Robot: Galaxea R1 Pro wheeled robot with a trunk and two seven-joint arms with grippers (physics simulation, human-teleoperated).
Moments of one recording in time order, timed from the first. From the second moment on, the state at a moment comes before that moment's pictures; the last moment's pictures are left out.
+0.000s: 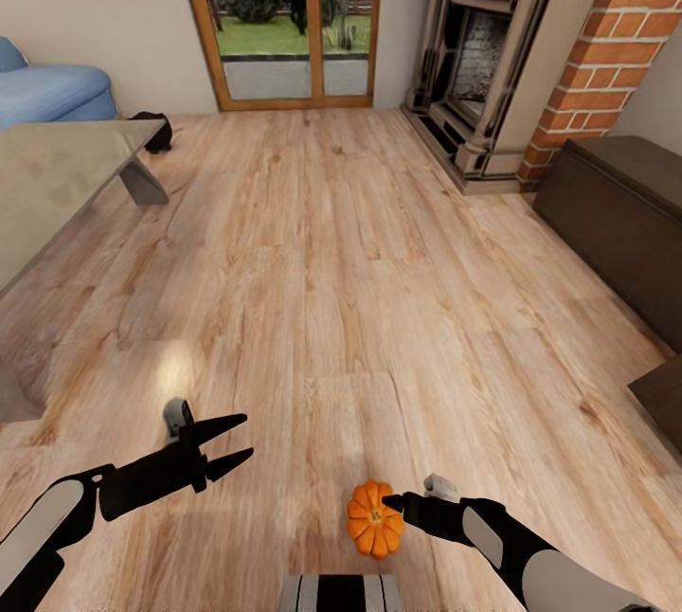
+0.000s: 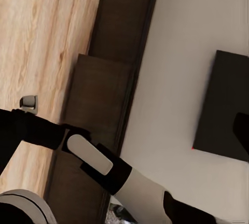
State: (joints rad) left arm -0.23 0.42 -0.13 -1.44 1.70 0.99 -0.27; right arm -0.64 -0.05 0.39 -0.26 -0.73 0.35 0.39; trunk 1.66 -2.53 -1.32
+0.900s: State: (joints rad) left arm -0.18 0.42 -0.12 -1.51 1.75 1.00 -0.31; right arm -0.64 -0.05 0.38 -0.26 -0.73 0.34 0.45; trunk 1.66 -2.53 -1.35
